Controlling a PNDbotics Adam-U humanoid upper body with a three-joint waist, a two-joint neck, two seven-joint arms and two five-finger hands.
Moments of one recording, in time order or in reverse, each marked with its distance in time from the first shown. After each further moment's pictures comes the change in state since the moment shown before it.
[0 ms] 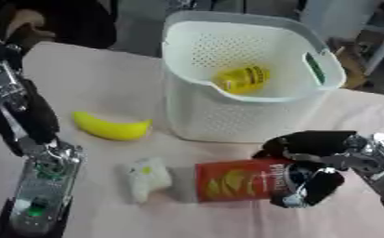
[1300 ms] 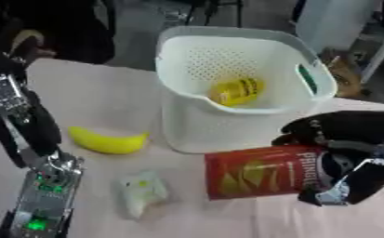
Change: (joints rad) left arm -0.009 0.000 0.000 0.000 -0.007 0.006 -0.003; right arm -0.022 -0.181 -0.079 -0.267 -0.170 0.016 0.016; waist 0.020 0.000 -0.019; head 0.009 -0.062
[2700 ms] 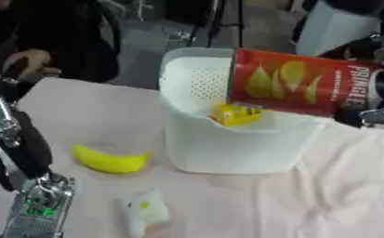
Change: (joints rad) left arm -0.017 -0.001 -0.001 0.000 -0.002 0.002 -0.002; right arm -0.200 -0.022 -0.236 0.170 -0.128 0.102 -0.008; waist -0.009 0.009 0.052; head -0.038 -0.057
